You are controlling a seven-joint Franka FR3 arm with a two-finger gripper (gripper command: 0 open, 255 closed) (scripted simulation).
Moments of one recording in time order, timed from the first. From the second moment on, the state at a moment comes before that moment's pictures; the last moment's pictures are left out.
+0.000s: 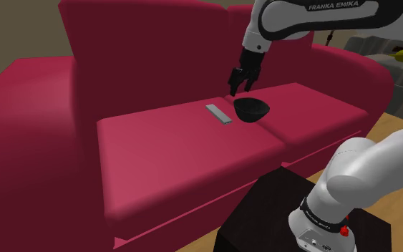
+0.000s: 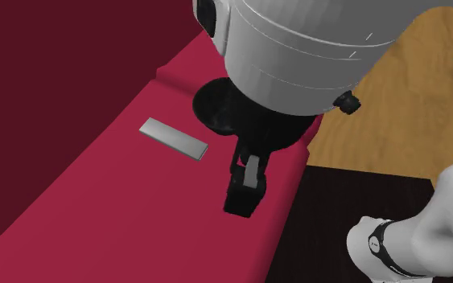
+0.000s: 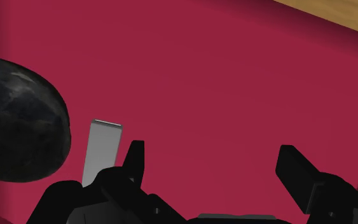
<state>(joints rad) -0.03 -0.55 -0.06 -2.28 0.02 1.85 0.02</state>
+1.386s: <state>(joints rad) -0.11 0.18 -0.19 -1.92 0.04 2.13 -0.15</state>
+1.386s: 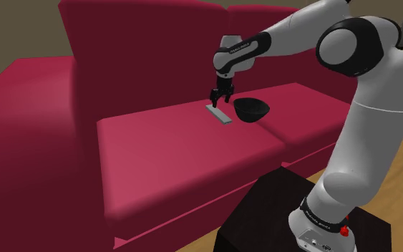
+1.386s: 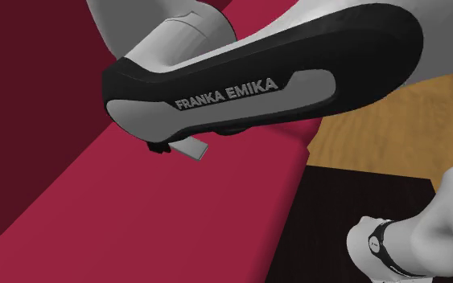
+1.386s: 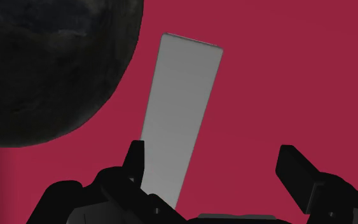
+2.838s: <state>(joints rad) -0.15 0.42 -0.19 -1.79 0.07 2.22 -0.20</state>
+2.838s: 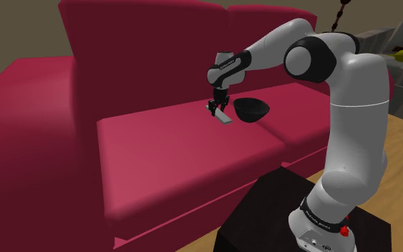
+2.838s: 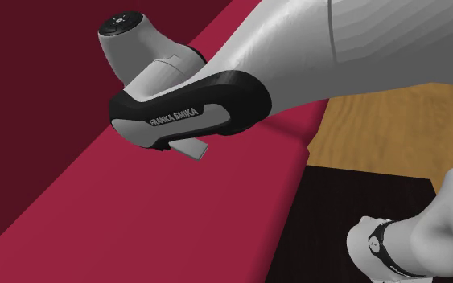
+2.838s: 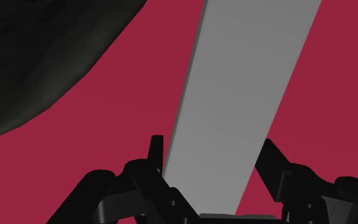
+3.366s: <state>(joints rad) -0.15 0.42 -0.19 -1.79 0.07 2.22 -0.20</state>
